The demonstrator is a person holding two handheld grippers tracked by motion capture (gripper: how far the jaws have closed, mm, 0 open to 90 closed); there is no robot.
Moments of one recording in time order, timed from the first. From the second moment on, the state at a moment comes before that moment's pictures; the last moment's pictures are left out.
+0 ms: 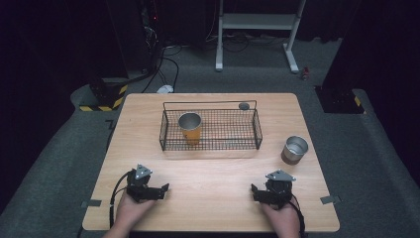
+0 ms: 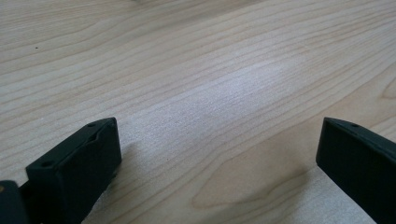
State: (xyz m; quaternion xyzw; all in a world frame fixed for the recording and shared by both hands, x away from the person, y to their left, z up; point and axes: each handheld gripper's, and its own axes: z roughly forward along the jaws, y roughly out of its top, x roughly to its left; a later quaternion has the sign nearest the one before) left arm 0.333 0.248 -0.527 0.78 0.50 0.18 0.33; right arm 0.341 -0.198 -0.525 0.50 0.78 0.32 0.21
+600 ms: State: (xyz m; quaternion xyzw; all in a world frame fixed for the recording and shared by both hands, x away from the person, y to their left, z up) left arm 0.328 0.242 -0.531 0.79 0.48 0.20 0.33; right arm 0.341 -0.199 -0.525 0.50 0.78 0.32 0.21
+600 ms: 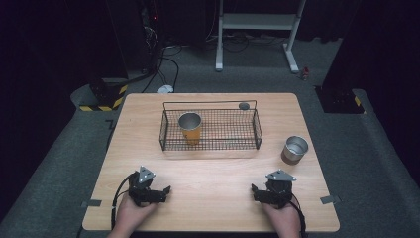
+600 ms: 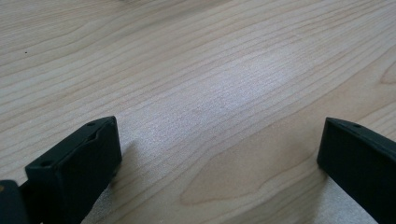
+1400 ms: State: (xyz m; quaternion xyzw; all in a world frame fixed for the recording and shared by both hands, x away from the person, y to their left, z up) left arm 0.331 0.243 -0.530 0.79 0.48 0.21 0.33; right arm 0.336 -0.216 -0.509 0.50 0.76 0.34 0.24
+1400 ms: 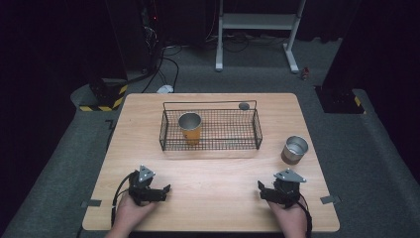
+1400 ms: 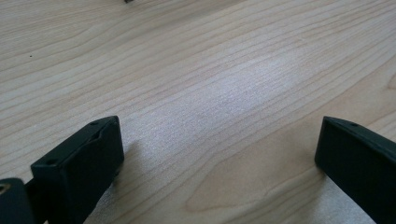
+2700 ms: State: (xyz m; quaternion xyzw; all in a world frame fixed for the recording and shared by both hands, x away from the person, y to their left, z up) left arm 0.332 0.244 -0.531 0.78 0.49 0.20 0.33; right arm 0.343 -0.262 -0.500 0.53 0.72 0.35 0.27
